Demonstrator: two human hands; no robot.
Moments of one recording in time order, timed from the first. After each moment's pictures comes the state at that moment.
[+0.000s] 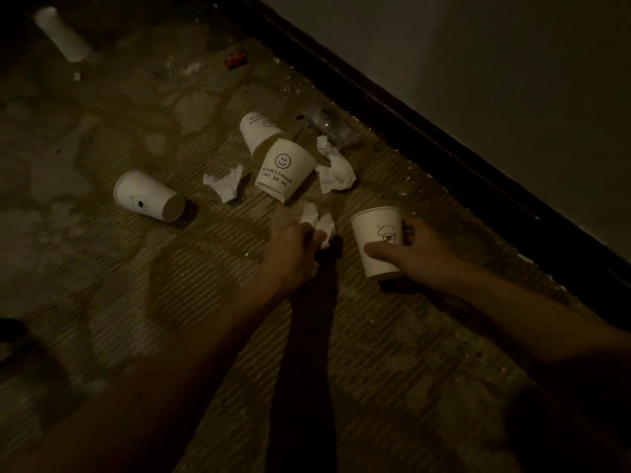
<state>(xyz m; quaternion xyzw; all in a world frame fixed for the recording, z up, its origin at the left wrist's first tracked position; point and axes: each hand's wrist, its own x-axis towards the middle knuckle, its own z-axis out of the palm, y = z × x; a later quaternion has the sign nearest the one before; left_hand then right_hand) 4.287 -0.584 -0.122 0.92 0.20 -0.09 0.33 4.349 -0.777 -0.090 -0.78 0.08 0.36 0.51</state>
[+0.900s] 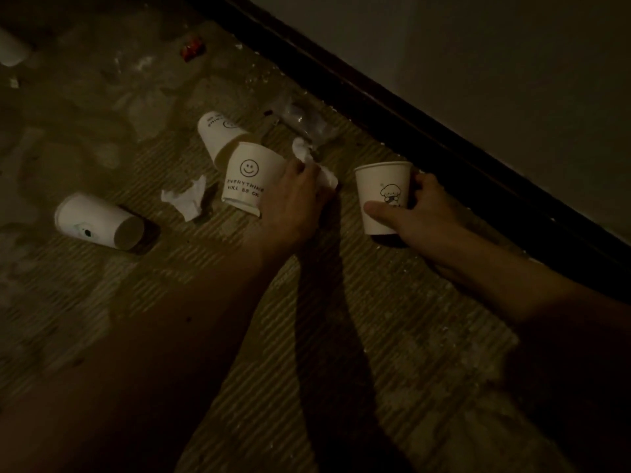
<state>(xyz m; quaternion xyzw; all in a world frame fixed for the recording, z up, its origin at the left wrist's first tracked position) 4.398 -0.581 -0.142 0.98 0.12 -0.05 0.16 4.418 -0.772 -0.119 -0.76 0.08 0.25 0.59</state>
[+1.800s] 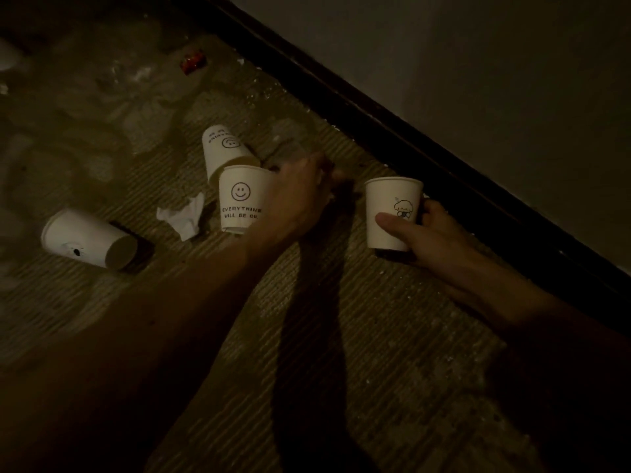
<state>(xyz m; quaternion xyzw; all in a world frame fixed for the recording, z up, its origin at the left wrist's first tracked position) 4.431 -0.567 -0.129 0.94 0.08 0.01 0.33 4.430 -0.774 -0.123 -0.71 0.13 0.29 0.63</state>
